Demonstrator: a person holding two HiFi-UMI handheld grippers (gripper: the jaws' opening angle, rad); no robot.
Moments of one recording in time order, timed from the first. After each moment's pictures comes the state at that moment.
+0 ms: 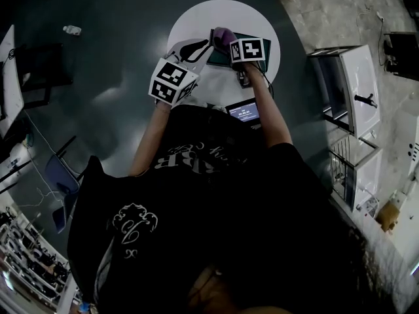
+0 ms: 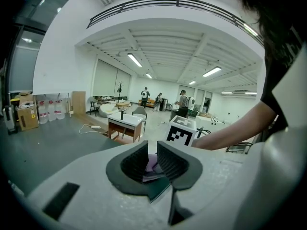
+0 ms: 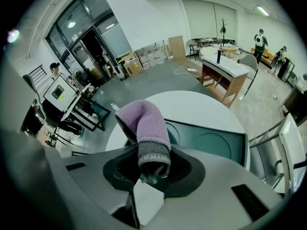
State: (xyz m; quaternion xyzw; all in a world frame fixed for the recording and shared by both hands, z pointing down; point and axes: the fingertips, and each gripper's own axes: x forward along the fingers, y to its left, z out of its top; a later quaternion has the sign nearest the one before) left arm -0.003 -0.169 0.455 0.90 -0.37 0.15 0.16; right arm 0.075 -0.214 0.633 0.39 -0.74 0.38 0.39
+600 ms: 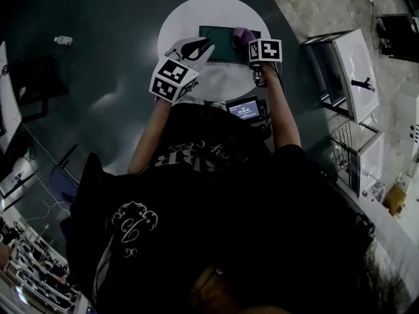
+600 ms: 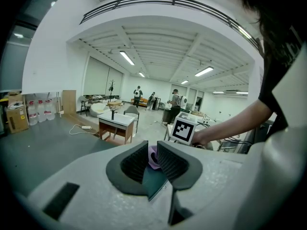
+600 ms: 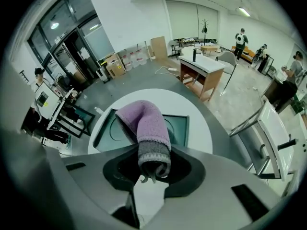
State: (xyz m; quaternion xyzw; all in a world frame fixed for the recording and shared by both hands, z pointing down) left arm 0.032 -0.165 0.459 0.92 -0.33 0.16 0.15; right arm 0.184 -0.206 0.630 0.46 -0.69 0.39 0.40
